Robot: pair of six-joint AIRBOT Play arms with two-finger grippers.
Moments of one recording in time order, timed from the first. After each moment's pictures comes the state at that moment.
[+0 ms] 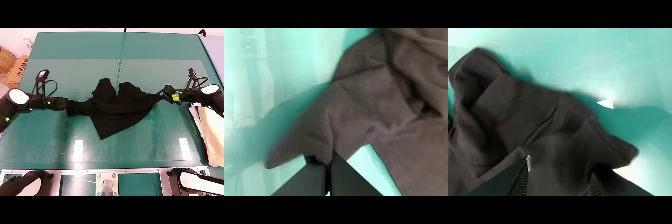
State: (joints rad) left arm -0.03 -1.08 0.75 0.97 -0.79 -1.24; right arm -0.23 -1.34 0.91 -0.78 0.81 1.30
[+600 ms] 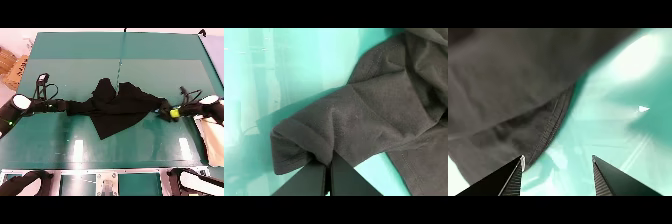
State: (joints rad) left arm -0.03 -1.08 0.70 0.96 -0.71 -1.21; right arm -0.23 -1.27 0.69 -0.77 1.04 1.35
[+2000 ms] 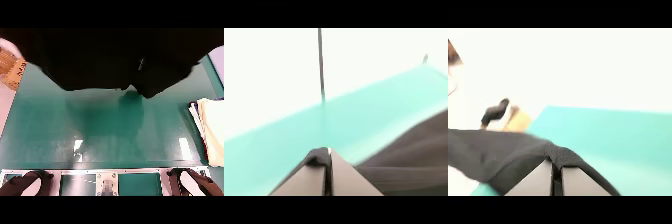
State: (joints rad) left arm -0.03 -0.94 1.87 1.05 -1.05 -1.20; right arm -0.33 -0.87 1.79 -0.60 1.23 1.38
